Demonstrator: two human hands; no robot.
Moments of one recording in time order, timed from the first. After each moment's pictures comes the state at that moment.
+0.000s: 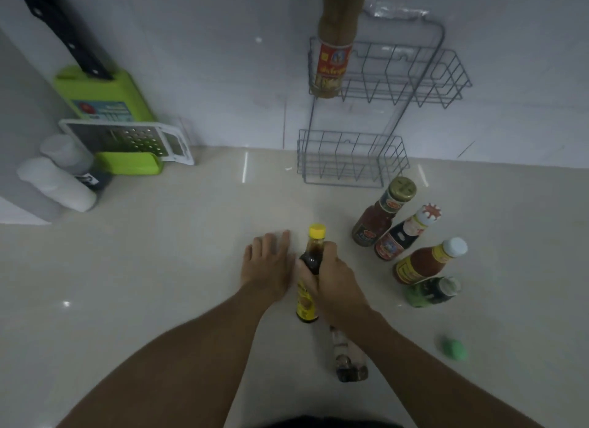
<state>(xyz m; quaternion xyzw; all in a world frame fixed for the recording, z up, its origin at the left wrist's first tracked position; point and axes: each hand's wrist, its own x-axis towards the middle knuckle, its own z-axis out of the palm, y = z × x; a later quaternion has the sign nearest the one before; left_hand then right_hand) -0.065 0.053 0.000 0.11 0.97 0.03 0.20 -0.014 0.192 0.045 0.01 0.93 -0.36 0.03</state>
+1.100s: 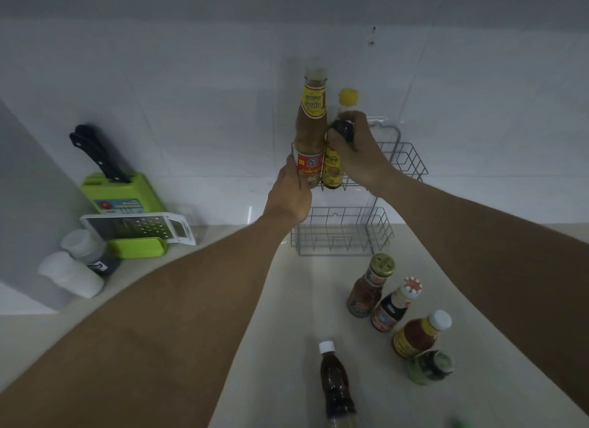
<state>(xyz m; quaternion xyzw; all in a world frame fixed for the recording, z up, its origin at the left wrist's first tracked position) -0.252 0.118 0.185 0.08 0.87 0.49 -0.03 -0.260 0.270 0.252 -0.07 0.84 -0.53 -0.12</state>
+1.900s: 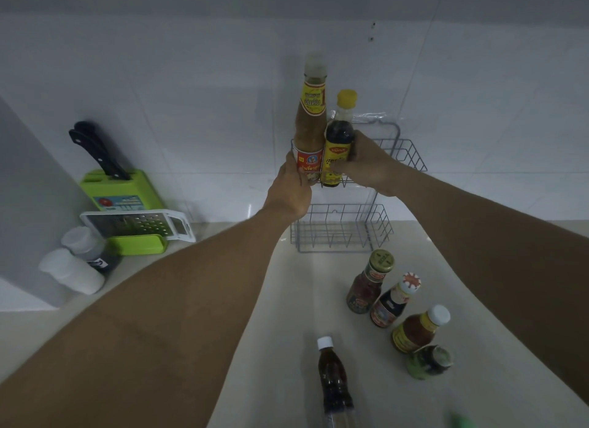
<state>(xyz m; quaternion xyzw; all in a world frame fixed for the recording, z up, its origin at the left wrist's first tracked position) -0.255 0.117 0.186 0.09 0.87 0.48 0.00 -0.264 0.290 0.242 -0.05 0.87 -0.49 0.04</state>
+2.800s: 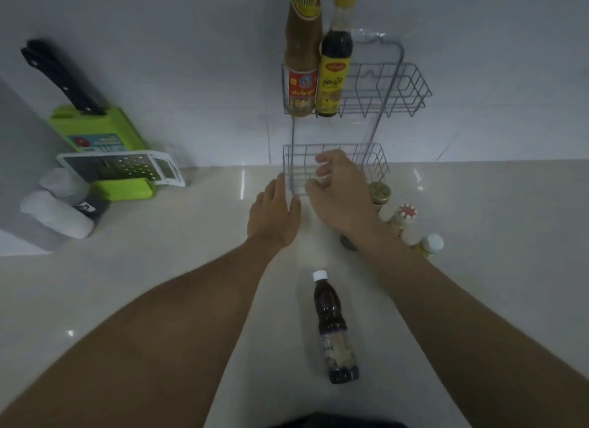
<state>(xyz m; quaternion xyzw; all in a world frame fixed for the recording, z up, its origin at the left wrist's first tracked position) -0.141 0.091 0.075 0.06 0.95 0.30 0.07 -0.105 0.219 0.167 0.06 0.89 -0.44 -0.08</state>
